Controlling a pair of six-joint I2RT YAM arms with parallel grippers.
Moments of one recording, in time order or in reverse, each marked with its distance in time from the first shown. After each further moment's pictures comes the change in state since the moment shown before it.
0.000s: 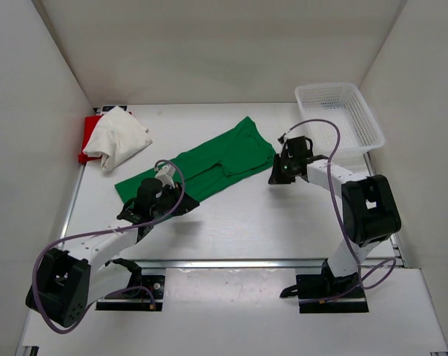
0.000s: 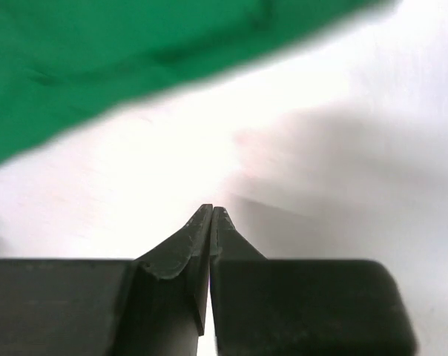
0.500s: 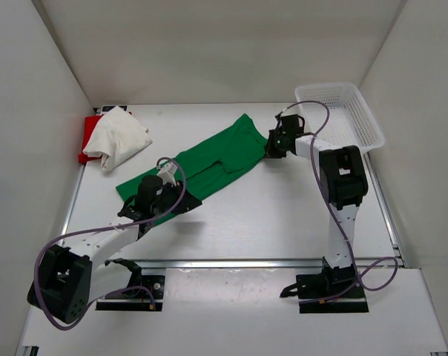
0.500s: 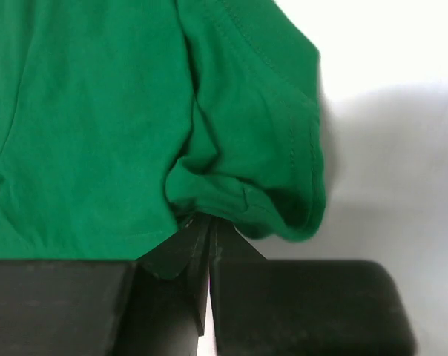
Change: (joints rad) left arm 0.002 0.026 0.023 0.013 0.063 -0.018; right arm -0.086 0.422 0.348 0.100 -0.028 0.064
